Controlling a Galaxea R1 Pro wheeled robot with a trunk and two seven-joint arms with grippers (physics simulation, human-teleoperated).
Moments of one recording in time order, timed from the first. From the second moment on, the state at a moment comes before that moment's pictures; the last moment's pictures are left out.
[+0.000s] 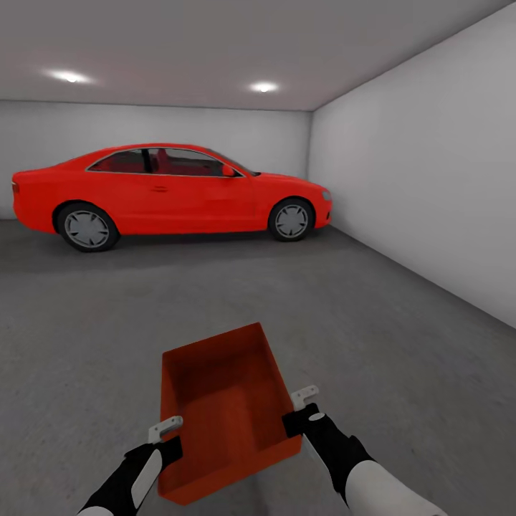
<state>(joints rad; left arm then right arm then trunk) -0.48 -0.02 0.11 -0.52 0.32 0.32 0.18 -0.65 0.17 0.15 -0.38 0.18 0.24 -0.01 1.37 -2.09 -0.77</state>
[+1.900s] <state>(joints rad) -0.48 -0.02 0.11 -0.52 0.32 0.32 0.17 -0.65 0.17 0.15 -0.38 0.18 0.24 -0.01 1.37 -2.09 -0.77</state>
